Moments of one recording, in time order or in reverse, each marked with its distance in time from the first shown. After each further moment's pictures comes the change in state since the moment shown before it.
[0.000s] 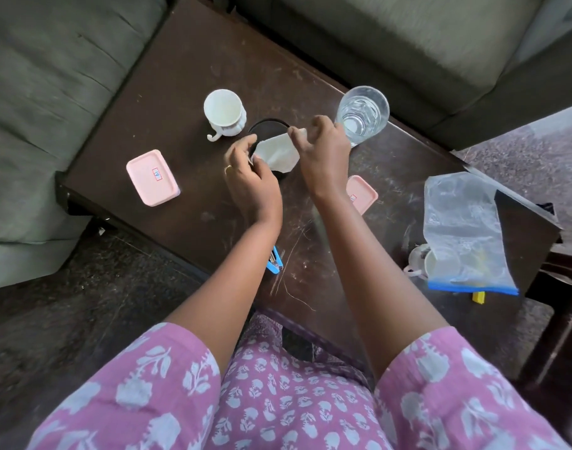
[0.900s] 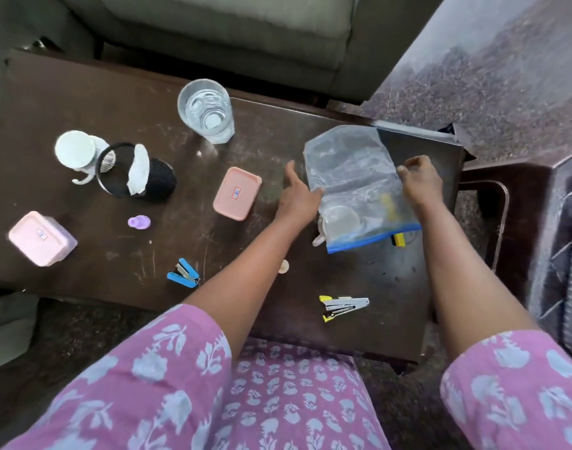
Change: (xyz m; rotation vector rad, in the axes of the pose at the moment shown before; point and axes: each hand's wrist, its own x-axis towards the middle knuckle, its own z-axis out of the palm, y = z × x) left_hand -0.178 0.076 0.122 0.484 -1.181 -0.259; right_hand -0.004 0.301 -0.221 -0.019 0.138 0.571
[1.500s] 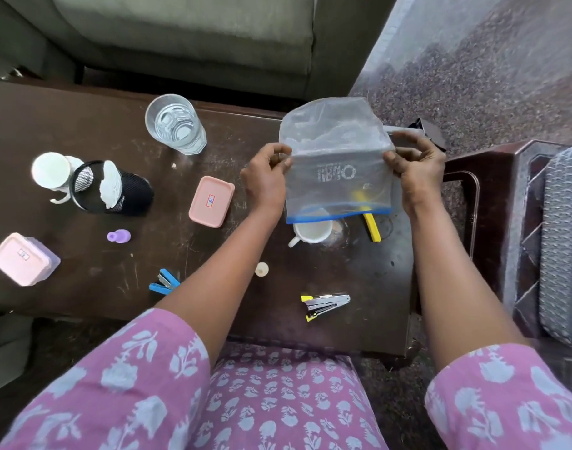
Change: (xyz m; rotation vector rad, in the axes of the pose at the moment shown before) left_hand 0.000 0.022 0.003 -0.205 0.445 0.397; right_hand -0.014 0.008 -0.042 0.860 -0.004 -0.157
